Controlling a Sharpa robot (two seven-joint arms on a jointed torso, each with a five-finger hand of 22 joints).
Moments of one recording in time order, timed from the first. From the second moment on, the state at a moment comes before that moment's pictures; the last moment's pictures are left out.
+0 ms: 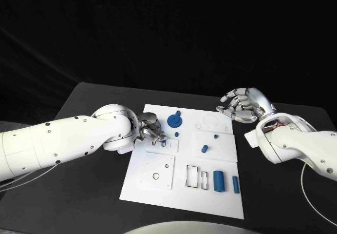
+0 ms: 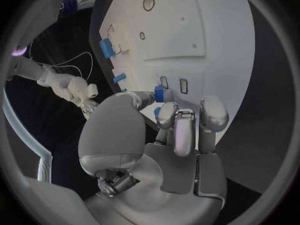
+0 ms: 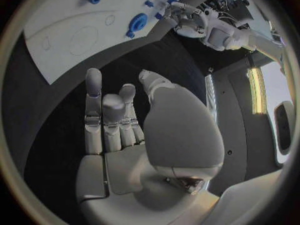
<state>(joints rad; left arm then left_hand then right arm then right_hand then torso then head) 1.25 -0.80 -0.07 1.62 -1.08 0.02 -0.51 1.21 -0.20 0.69 0.33 0.24 0.77 0.06 0.92 0.73 1.29 -0.02 1.34 1.05 1.46 -0.07 1.53 1.31 0.12 1.27 0.04 1.37 1.01 1.26 -0.95 -0.15 1.65 -0.89 -0.77 0.00 1.36 -0.28 0.32 0.29 0.28 0.82 0.12 0.52 0.53 1.17 0.03 0.78 0.89 1.40 -0.03 1.07 0.87 0.16 1.22 0.07 0.36 1.08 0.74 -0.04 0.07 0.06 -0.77</state>
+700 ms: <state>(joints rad) 1.25 -0.78 -0.07 1.61 -1.14 0.05 -0.51 1.18 -0.21 0.72 0.31 0.23 0.78 0.05 0.93 0.74 1.31 -0.02 1.35 1.07 1.46 -0.07 1.53 1.31 0.12 1.27 0.03 1.37 1.01 1.26 -0.95 -0.15 1.65 -0.89 -0.77 0.00 1.36 -0.28 0.32 0.29 0.28 0.82 0.12 0.52 0.53 1.16 0.03 0.77 0.88 1.40 -0.03 1.06 0.86 0.16 1.22 0.07 0.36 1.07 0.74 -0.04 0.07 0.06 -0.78</state>
